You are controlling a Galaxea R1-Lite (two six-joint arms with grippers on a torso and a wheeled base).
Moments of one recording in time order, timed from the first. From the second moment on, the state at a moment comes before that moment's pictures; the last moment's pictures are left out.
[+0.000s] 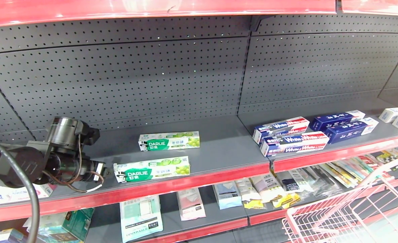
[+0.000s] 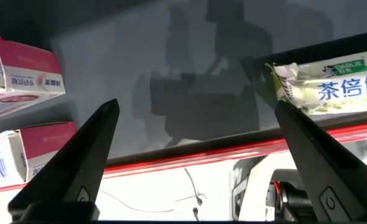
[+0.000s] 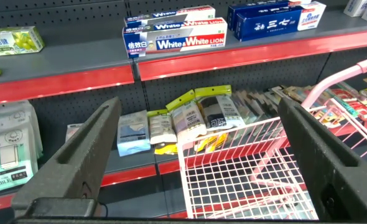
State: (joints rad) left arm -0.10 1.78 -0.77 -0.15 0.21 0.07; right arm 0.00 0.00 0.00 0.00 -0.04 0.01
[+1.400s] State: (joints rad) left arm -0.06 1.88 -0.86 -0.15 0.19 0.09; right arm 0.00 0.00 0.00 0.00 -0.04 0.01
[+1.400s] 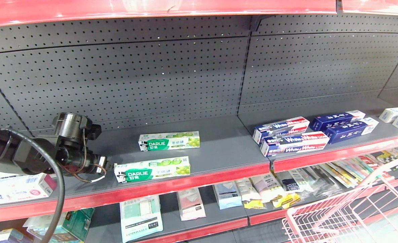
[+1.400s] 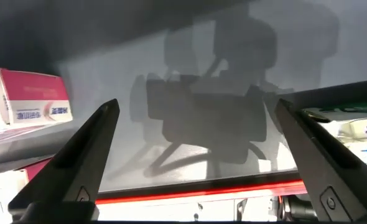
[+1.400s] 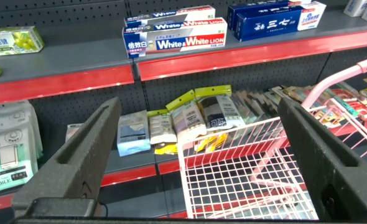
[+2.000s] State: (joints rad) left arm -0.09 1.89 -0.86 -0.15 0.19 0.09; right arm 0.00 0.00 0.00 0.00 -0.04 0.01
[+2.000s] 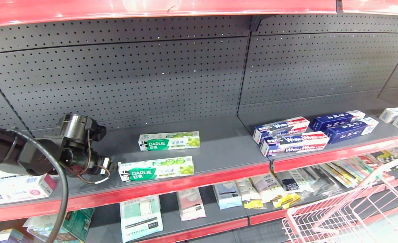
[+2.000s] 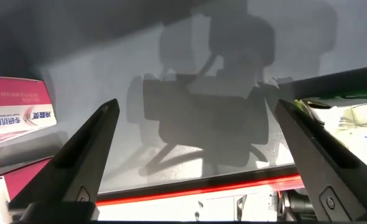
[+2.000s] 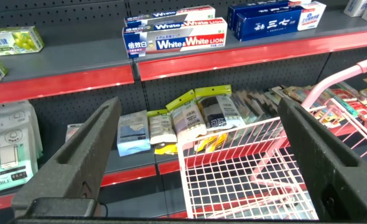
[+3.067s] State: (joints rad) left arm -0.14 1.89 -0.87 -0.15 0.19 0.07; right arm 0.00 0.00 0.00 0.00 -0.04 0.01
